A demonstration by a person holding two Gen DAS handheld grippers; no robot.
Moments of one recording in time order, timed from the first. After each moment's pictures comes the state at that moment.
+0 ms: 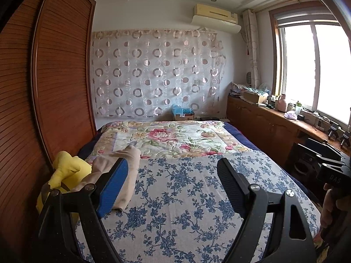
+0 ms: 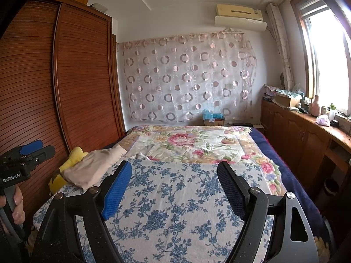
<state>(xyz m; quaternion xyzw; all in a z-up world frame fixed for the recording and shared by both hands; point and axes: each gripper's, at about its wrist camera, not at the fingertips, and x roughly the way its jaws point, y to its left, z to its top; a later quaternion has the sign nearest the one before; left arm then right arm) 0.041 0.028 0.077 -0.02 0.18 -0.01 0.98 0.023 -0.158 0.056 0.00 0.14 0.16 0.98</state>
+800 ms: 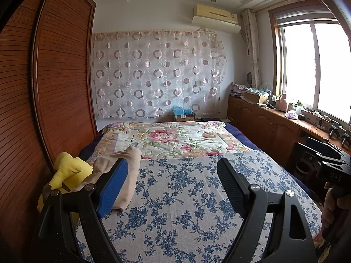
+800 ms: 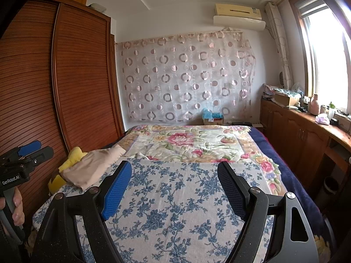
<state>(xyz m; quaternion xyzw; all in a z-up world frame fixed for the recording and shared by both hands) 0.041 0.029 0.076 -0.01 0.18 -0.01 0.98 0.024 -0.164 0.056 0.00 0.14 0.16 0.98</state>
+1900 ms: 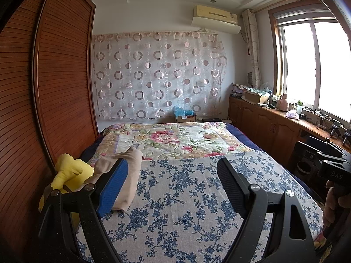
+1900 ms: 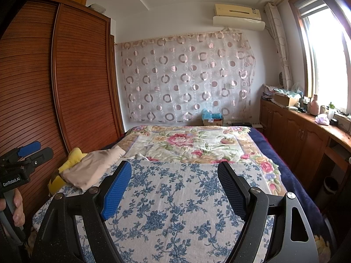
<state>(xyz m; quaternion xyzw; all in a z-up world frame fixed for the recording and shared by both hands) 0.041 0.031 0.072 -0.01 0.18 -0.01 0.98 0.025 -0.166 0.056 0.00 0.14 0.16 0.98</state>
